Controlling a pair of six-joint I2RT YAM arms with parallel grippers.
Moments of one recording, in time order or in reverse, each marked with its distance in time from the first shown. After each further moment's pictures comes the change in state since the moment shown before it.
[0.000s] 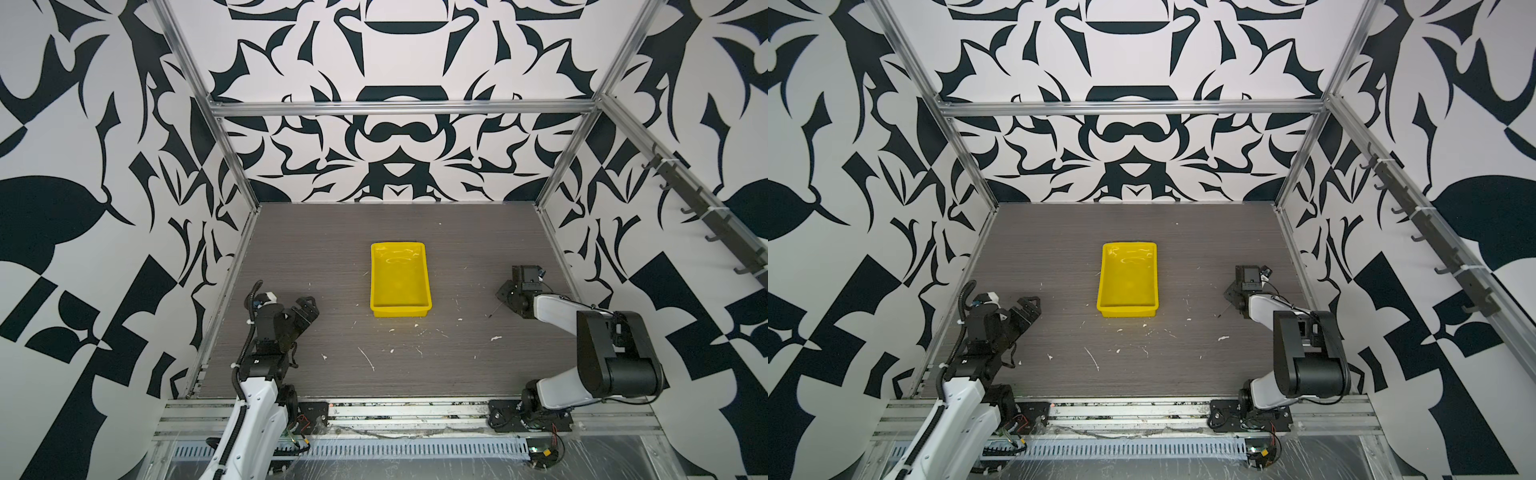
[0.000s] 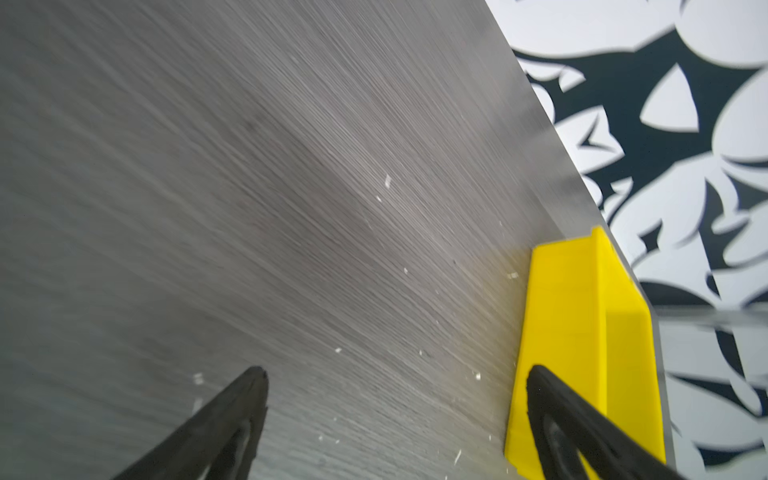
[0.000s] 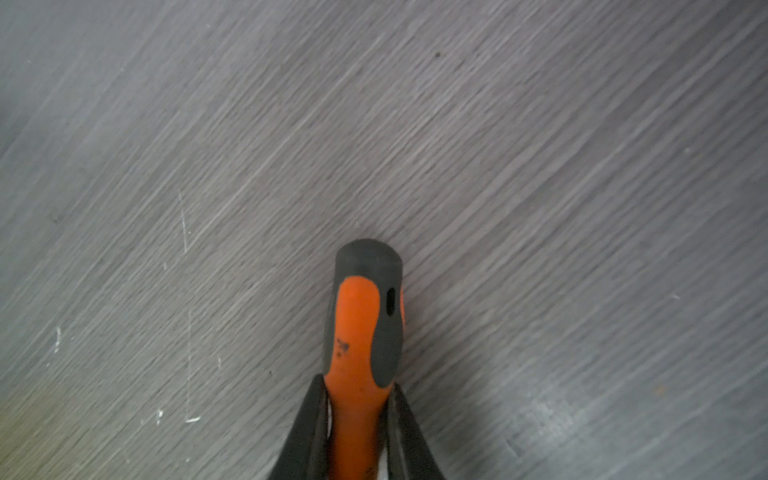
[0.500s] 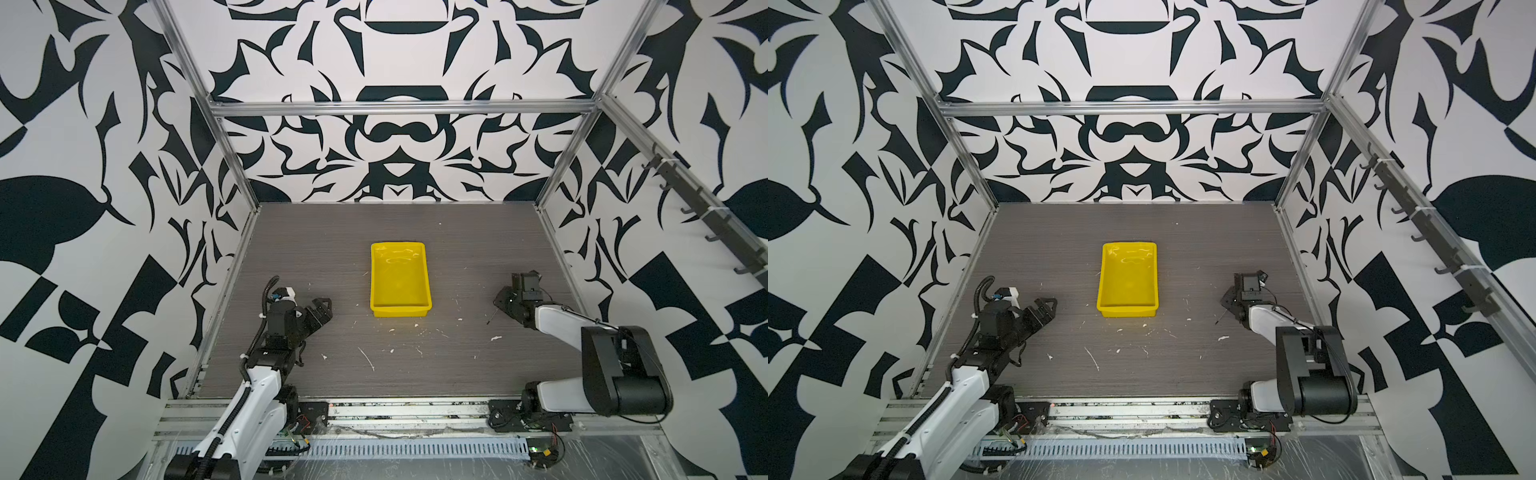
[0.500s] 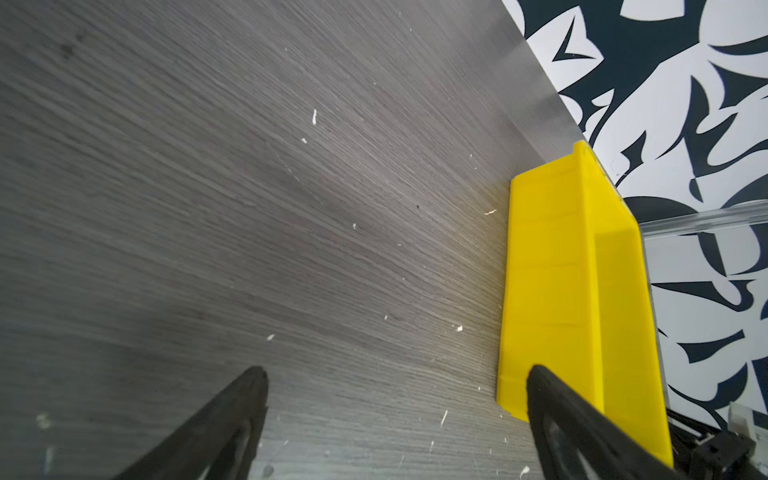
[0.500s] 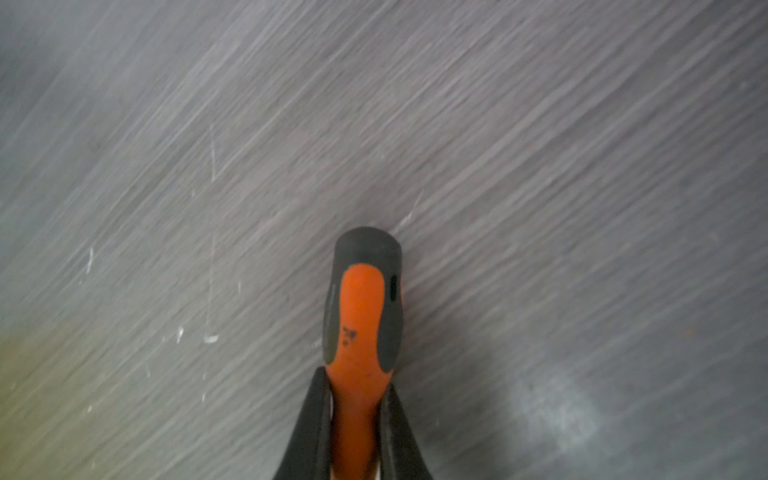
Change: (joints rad) left arm -0.080 0.123 -0.002 0.119 0.050 0.040; right arm 0.048 -0.126 -0.094 -0.002 -0.052 -0.037
